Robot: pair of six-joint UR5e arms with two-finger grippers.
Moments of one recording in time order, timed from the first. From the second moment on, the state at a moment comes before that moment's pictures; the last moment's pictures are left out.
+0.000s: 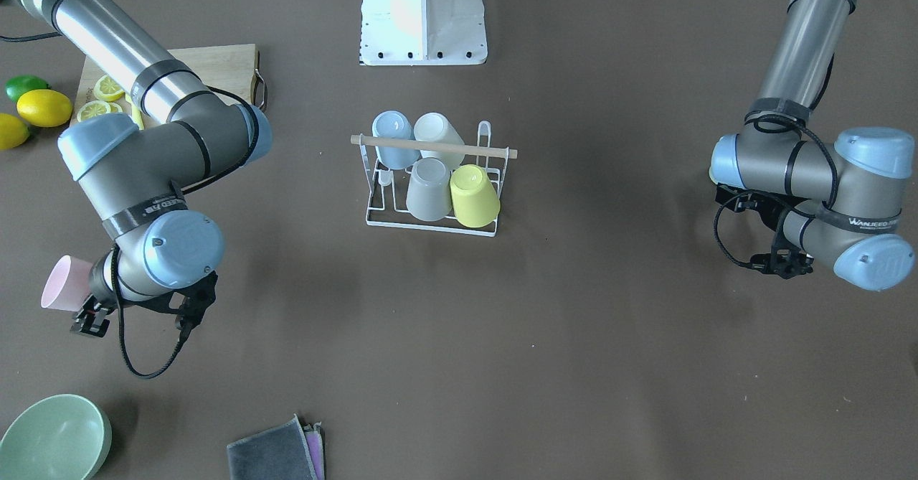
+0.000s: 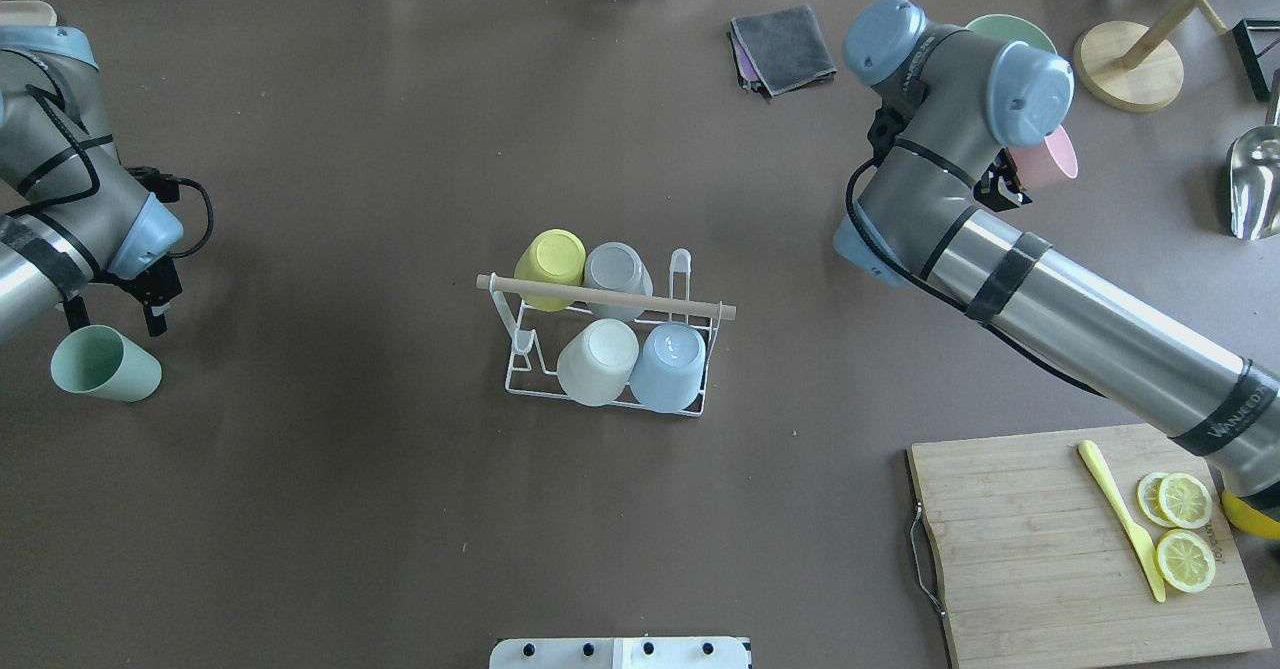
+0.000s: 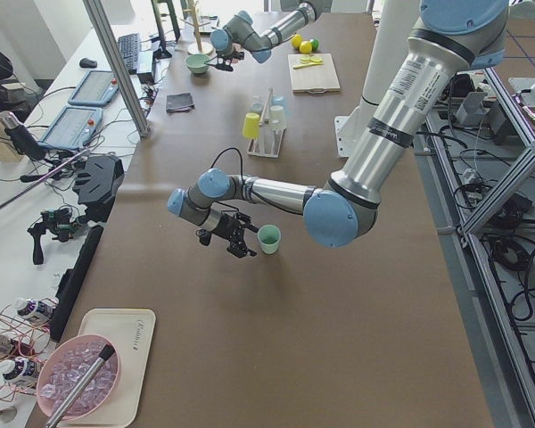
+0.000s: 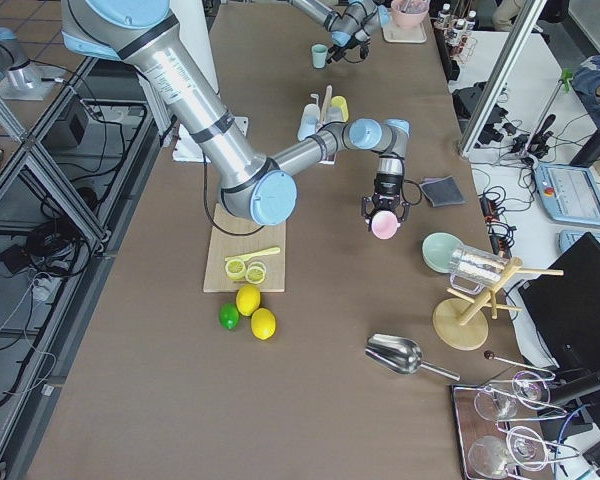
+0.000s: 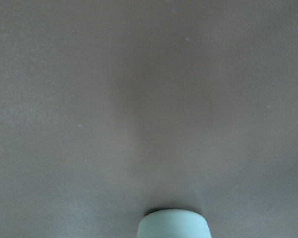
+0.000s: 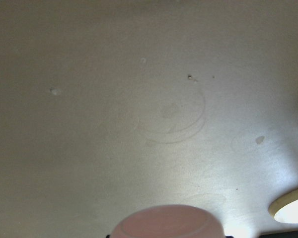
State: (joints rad) left arm -1.02 -2.07 -1.16 -0.84 -2.47 0.17; right arm 0.88 -0.88 1.33 -2.07 1.61 -0.68
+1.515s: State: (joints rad) left arm -0.97 -2.07 -1.10 -0.78 -2.50 0.19; right arm 1.24 -1.21 1.59 -1.50 2.43 -0.70
